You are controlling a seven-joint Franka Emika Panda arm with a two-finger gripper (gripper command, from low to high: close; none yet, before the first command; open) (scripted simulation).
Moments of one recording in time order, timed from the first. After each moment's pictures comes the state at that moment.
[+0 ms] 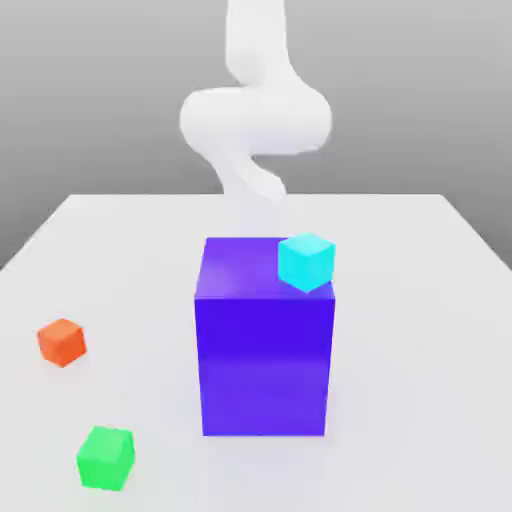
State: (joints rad) arm 0.05 -0.71 -0.01 -2.28 0.01 2.31 0.73
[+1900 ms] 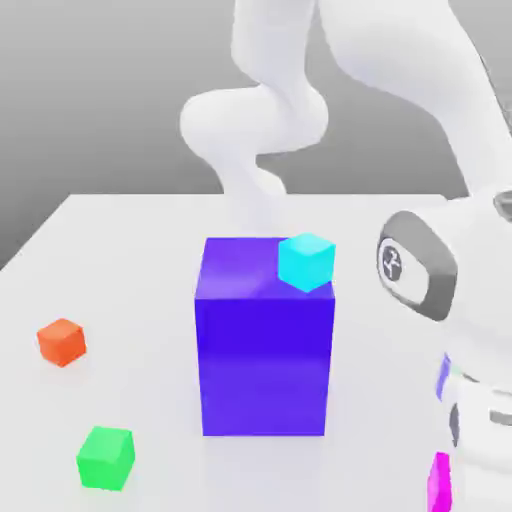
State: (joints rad) arm 0.25 0.36 -0.02 -2.19 -0.06 2.55 -0.11
